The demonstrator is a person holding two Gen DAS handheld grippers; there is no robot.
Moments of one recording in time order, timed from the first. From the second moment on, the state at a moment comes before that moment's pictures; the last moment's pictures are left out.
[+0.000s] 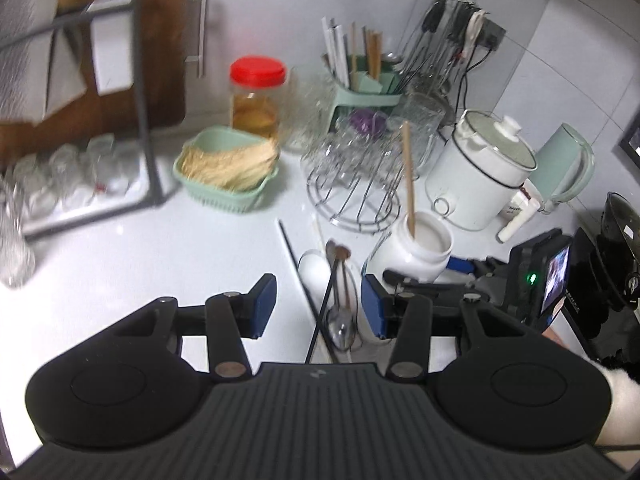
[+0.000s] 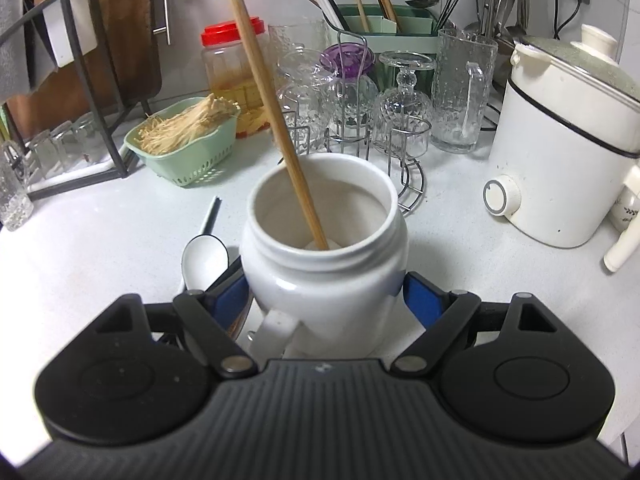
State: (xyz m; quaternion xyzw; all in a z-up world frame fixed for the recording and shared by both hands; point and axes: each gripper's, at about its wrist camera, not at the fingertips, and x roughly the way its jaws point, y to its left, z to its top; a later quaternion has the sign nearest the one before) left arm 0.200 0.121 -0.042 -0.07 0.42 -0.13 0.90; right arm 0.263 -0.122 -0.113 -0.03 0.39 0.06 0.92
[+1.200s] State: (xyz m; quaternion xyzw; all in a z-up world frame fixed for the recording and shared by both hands) left arm 0.242 0.080 -0.198 -0.05 0.50 -0.15 0.85; right arm 0.270 -0.119 -0.110 -0.02 0.42 0.05 0.90
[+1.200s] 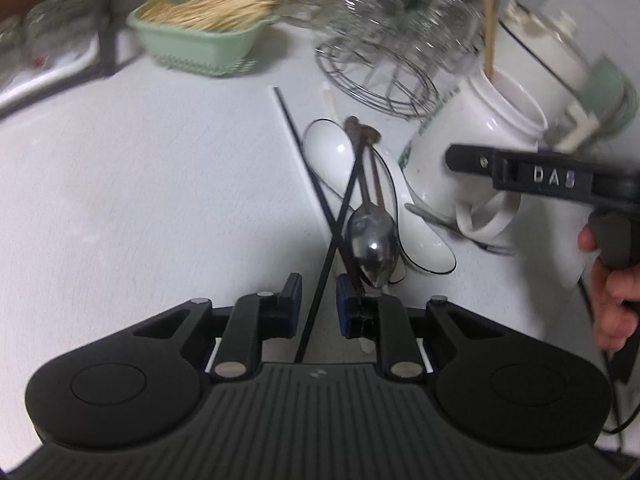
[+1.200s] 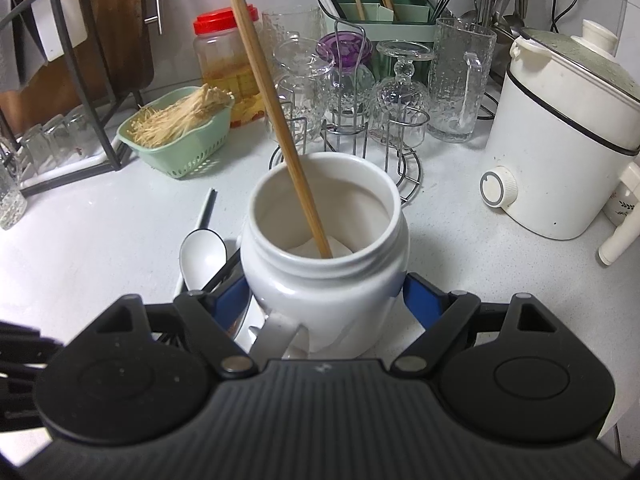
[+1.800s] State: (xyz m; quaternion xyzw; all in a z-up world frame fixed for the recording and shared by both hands) left arm 0.264 0.063 -0.208 0.01 0.51 -0.19 0.84; right arm 0.271 -0.119 -0.110 -0.02 0.43 0.05 0.90
